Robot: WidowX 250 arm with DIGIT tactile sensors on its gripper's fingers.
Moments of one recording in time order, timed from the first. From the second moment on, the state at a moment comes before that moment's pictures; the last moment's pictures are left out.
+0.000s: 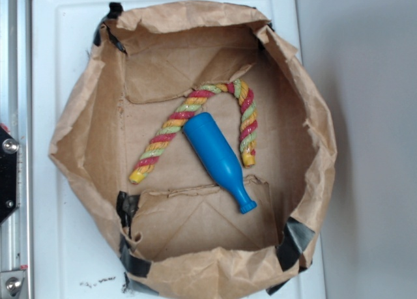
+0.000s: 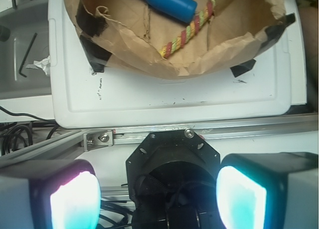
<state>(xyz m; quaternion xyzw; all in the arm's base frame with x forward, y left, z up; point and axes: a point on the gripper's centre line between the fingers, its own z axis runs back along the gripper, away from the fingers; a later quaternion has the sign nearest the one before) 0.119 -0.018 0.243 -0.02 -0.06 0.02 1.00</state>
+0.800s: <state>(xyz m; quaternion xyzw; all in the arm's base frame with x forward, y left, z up) 0.205 -0.036 0.207 0.02 -0.05 0.10 0.99</state>
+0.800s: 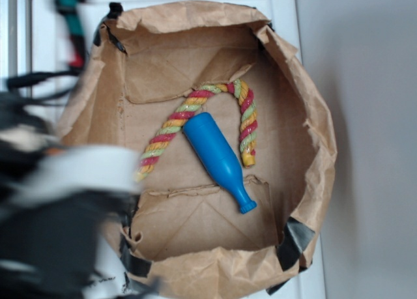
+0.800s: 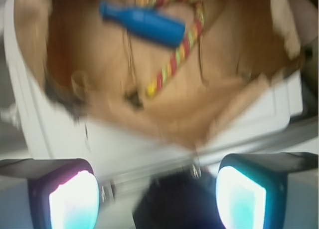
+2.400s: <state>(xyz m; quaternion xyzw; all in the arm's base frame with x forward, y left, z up) 0.300 0.033 0.160 -0.10 -0.12 0.00 0.99</state>
